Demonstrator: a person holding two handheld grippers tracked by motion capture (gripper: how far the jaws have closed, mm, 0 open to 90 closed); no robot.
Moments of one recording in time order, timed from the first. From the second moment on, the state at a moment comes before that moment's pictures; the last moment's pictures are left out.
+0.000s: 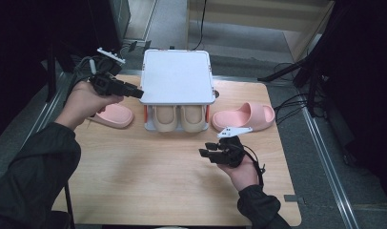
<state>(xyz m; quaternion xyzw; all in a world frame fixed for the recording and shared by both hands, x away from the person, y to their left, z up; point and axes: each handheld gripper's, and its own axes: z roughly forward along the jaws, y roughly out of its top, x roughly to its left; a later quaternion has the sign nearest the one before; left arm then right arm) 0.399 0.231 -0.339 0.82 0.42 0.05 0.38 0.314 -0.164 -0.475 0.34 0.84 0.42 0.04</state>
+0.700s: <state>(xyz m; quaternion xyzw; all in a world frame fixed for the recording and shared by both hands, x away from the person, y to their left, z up) 0.369 0.282 -0.406 0.80 0.49 0.08 0.35 0.310 -0.170 -0.481 0.32 0.84 0.43 0.02</state>
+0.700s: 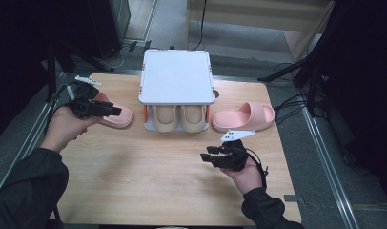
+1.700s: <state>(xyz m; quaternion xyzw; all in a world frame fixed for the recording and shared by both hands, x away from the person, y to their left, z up) 0.423 0.311 -0.493 0.74 0.59 0.12 0.30 0.312 -0.160 -0.479 0.30 0.85 0.43 0.01</state>
